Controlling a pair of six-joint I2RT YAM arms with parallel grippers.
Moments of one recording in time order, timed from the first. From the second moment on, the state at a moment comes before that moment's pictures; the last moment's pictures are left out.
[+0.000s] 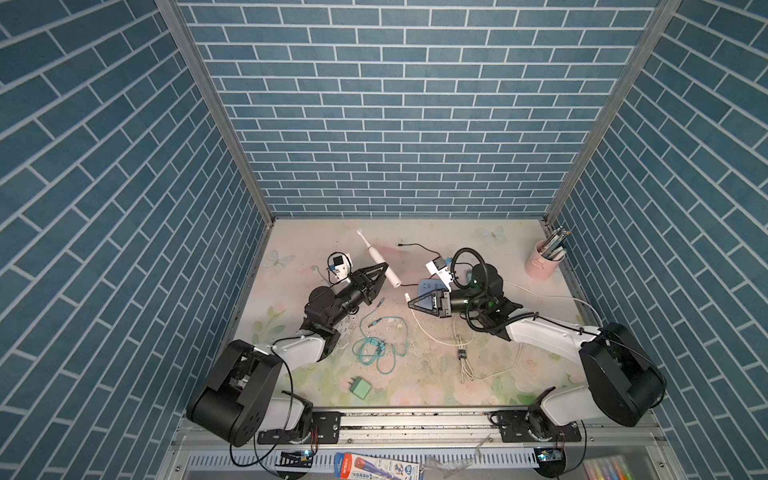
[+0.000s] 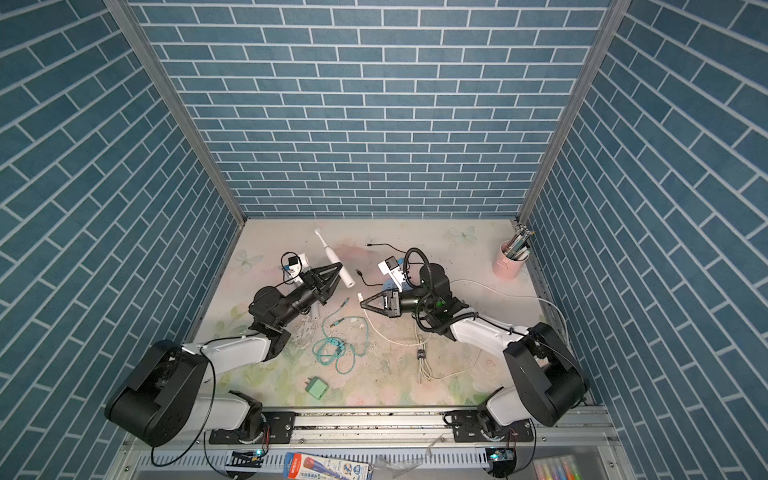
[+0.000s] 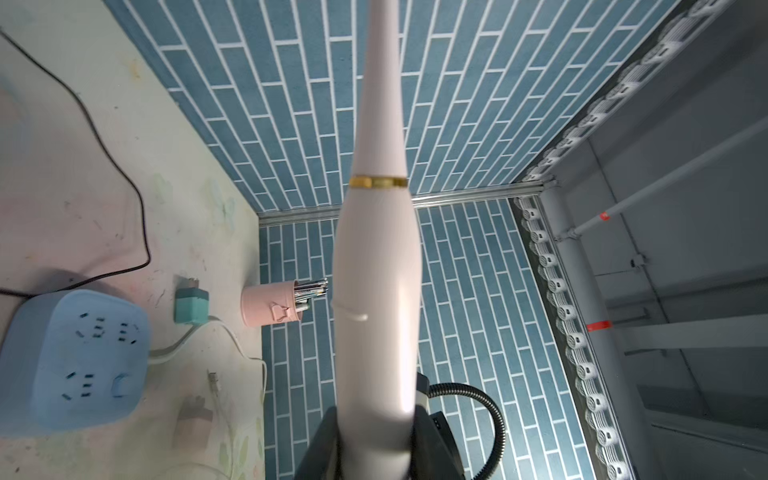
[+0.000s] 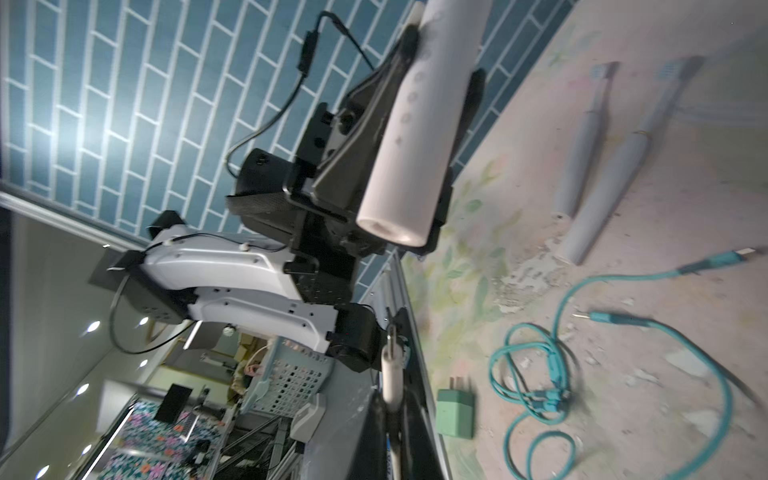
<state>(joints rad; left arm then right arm) -0.41 1.36 0.42 1.09 0.44 -1.59 0.67 1.41 0.74 0.40 -0.94 0.75</state>
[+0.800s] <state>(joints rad) -0.46 1.20 0.72 -0.12 0.29 -1.26 0.96 1.47 1.14 -0.54 -0.09 0.29</state>
